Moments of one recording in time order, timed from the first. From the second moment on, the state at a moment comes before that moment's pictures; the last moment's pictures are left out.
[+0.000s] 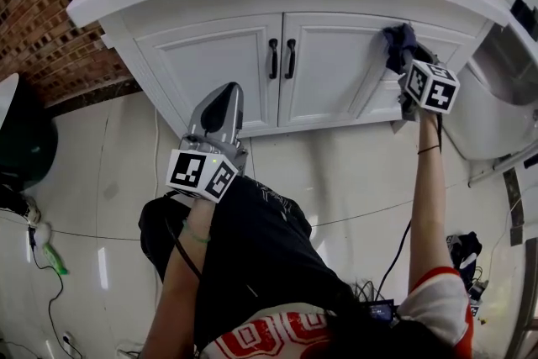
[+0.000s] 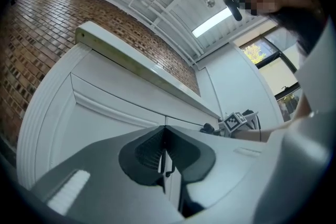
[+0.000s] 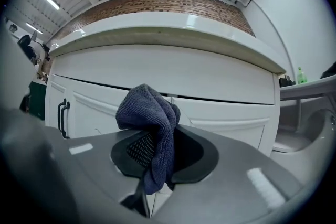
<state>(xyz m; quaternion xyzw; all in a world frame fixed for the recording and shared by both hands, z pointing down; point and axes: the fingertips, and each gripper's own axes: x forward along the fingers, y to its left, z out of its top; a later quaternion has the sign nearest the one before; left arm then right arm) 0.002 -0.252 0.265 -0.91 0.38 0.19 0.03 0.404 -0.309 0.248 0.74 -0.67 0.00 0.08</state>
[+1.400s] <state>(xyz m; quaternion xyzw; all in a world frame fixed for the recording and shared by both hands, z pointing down) 0.054 -0.253 0.339 -0.93 0.35 0.08 0.03 0.348 -0.322 0.310 0.70 -0.71 0.03 0.08</state>
